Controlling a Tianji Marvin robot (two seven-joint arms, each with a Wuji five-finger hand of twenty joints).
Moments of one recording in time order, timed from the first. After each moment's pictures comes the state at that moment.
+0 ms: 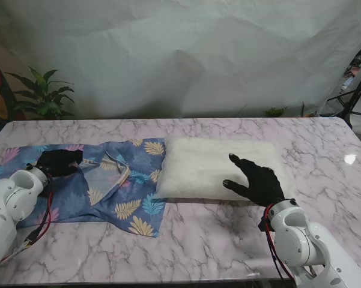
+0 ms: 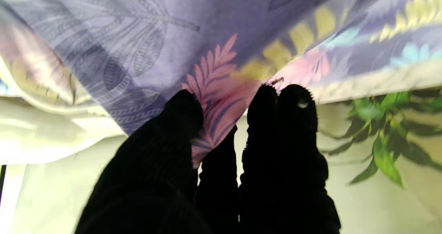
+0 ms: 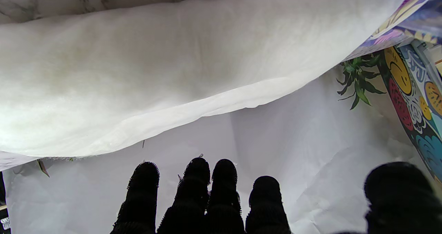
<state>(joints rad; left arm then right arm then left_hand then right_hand) 1.27 -0.98 -1.40 -1.11 1.13 -0.36 0.04 -1.73 -1.09 1.35 -1.77 -0.79 0.09 0.02 1.08 -0.45 0.42 -0.06 0.42 0.04 1.25 1.11 0.94 0.04 0.48 0.66 0.88 0.17 0.60 0.49 0.74 0.10 1.07 0.31 0.09 -0.09 0.39 -0.08 0.17 -0.10 -0.03 0.05 0.21 -0.05 0.34 0.21 0.25 -0.13 0.20 0.18 -0.04 0.06 0.70 0.17</state>
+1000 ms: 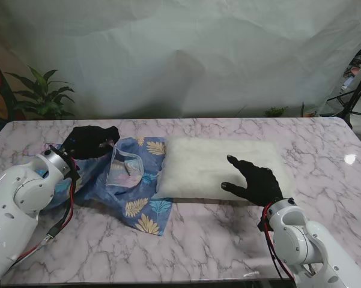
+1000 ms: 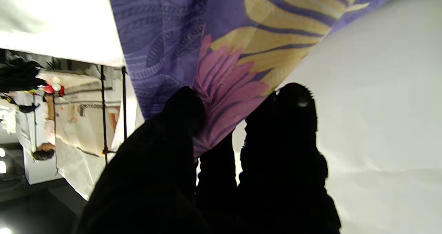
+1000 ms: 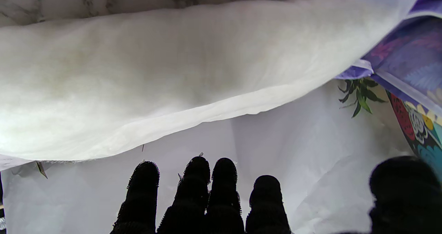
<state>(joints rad) 1.35 -1.04 -1.43 -1.48 0.98 -0.53 0.02 -1.71 -1.08 1.34 -1.76 -0.81 0.10 0.03 1.09 -0.46 0.42 -0.07 0.43 0.01 1.25 1.12 0.95 0.02 0.49 0.67 0.91 0.15 0.56 0.55 0.76 0.09 1.10 0.27 0.10 -0.15 0.39 -0.08 0.17 -0.11 -0.03 0.10 0.21 -0.05 0.37 0.22 0.27 -0.13 0.20 0.18 -0.03 0.06 0.71 0.18</state>
